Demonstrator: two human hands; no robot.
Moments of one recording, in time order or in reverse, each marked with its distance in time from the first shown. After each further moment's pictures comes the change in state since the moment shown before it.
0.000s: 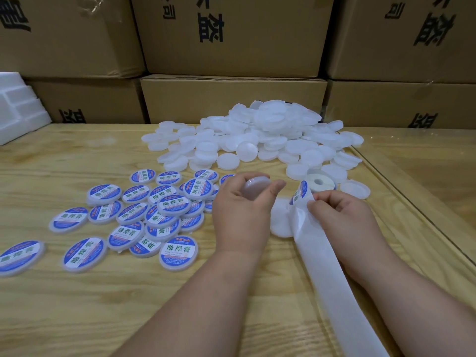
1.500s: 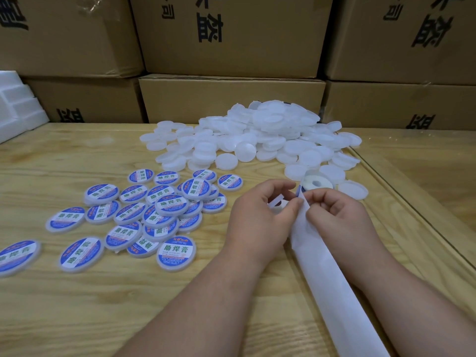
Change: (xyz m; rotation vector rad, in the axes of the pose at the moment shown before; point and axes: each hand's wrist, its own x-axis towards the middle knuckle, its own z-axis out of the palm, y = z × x) left_hand -0.008 -0.003 0.006 0.190 -0.364 0.097; right_hand -0.007 -0.009 0.005 0.085 -0.048 -0.070
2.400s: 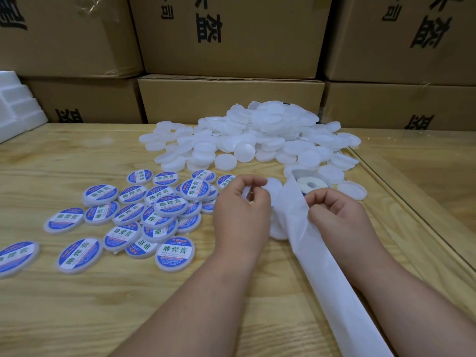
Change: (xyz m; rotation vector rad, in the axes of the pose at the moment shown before) left_hand 0.006 -0.004 -0.006 -0.069 0.328 -0.125; right_hand 0.000 -0.001 -0.001 -0.018 0.024 0.057
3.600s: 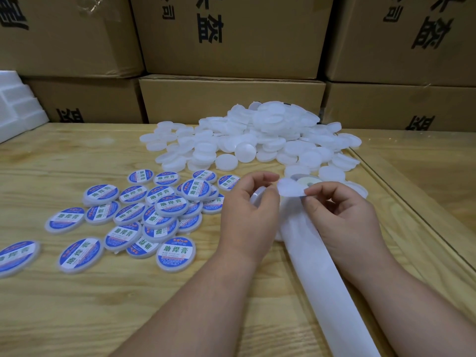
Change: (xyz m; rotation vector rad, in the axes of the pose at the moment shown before) left_hand -0.005 0.005 0.002 -0.208 -0.158 0.024; right_hand 0.005 0.007 0.000 0.047 0.075 -0.237
